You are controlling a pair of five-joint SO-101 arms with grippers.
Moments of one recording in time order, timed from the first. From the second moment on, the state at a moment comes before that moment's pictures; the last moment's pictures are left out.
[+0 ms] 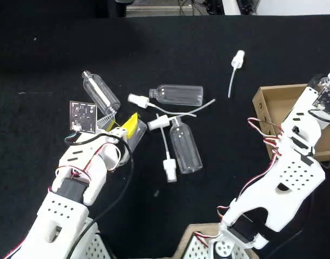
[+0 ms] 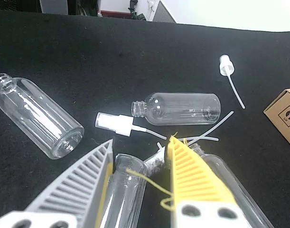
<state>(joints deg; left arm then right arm) 13.5 -68.9 79.6 17.2 12.1 39.7 43.1 15.6 -51.3 3.7</state>
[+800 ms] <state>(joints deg) 13.5 -68.9 79.6 17.2 12.1 39.7 43.2 15.6 -51.3 3.7</state>
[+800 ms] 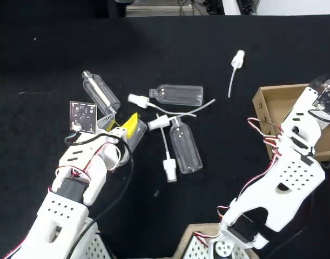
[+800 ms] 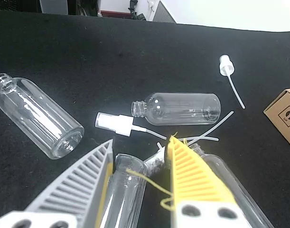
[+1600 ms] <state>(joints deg) 13.5 -68.9 79.6 17.2 12.1 39.7 25.3 32.4 -47.6 9.4</state>
